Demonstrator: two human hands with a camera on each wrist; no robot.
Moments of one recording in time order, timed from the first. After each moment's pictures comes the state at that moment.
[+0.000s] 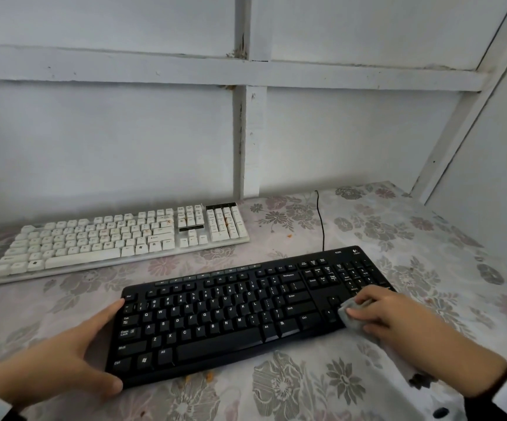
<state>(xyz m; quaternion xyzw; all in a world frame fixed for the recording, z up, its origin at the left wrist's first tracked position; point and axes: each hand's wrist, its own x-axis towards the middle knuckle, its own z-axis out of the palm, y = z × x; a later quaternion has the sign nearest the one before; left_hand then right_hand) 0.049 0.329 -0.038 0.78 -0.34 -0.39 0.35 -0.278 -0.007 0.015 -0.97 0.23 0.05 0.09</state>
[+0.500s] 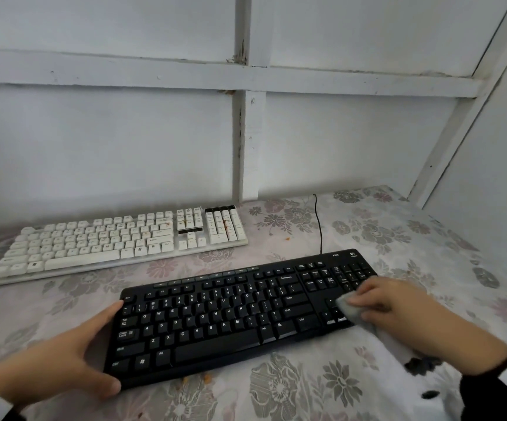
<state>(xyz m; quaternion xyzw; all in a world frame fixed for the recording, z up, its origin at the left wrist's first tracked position) 0.051 0.330 -0.042 0.79 -0.35 -0.38 0.34 -0.274 -0.013 0.037 -0.96 0.25 0.03 0.13</state>
